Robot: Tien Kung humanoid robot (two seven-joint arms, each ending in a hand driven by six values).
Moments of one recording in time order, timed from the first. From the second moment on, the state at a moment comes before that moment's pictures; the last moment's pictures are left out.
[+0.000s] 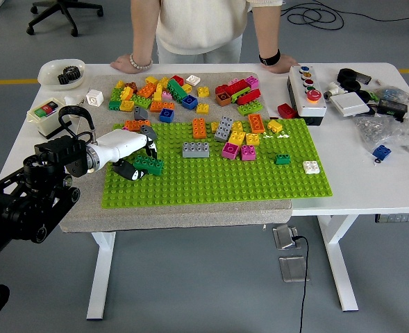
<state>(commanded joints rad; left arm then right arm) -0.77 0.21 -0.90 -0.76 2.22 -0.13 -0.20 0.16 -0.14 1.67 0.18 -1.94 0.07 -0.10</state>
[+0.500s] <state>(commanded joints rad) -0.76 0.21 -0.94 -0.78 2.22 -0.11 -0.18 0.16 -0.14 1.67 0.18 -1.94 0.07 -0.10</state>
